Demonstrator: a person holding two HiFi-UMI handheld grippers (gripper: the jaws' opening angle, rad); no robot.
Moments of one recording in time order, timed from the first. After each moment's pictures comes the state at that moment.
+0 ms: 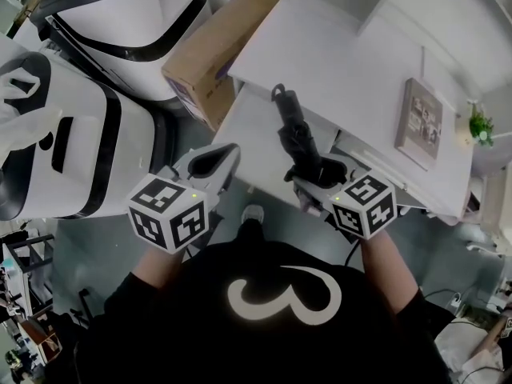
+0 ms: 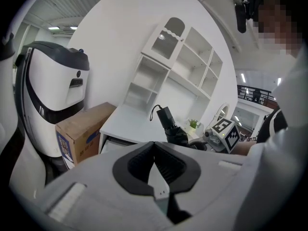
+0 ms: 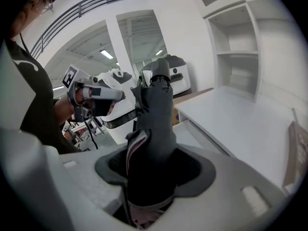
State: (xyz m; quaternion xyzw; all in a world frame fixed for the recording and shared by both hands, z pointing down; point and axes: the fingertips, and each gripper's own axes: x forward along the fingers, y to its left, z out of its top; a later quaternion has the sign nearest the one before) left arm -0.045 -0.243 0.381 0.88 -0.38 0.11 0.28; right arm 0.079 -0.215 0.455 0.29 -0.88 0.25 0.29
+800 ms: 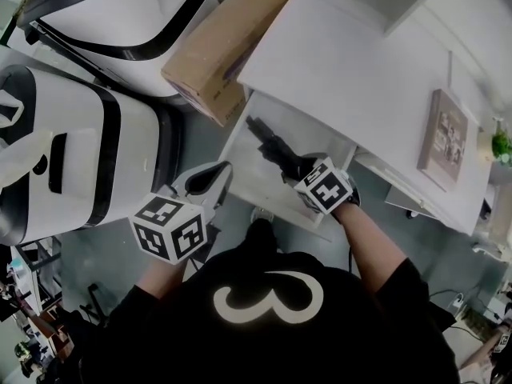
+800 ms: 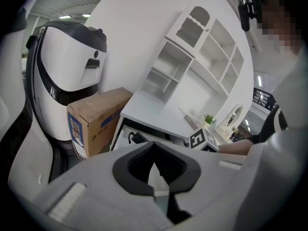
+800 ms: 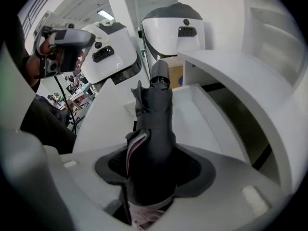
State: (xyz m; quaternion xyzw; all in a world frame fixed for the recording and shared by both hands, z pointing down) left arm -0.086 -0.292 0.468 0.83 -0.41 0.16 0.35; right arm 0.046 -0.277 0.633 0.20 -0.81 0.25 0.48
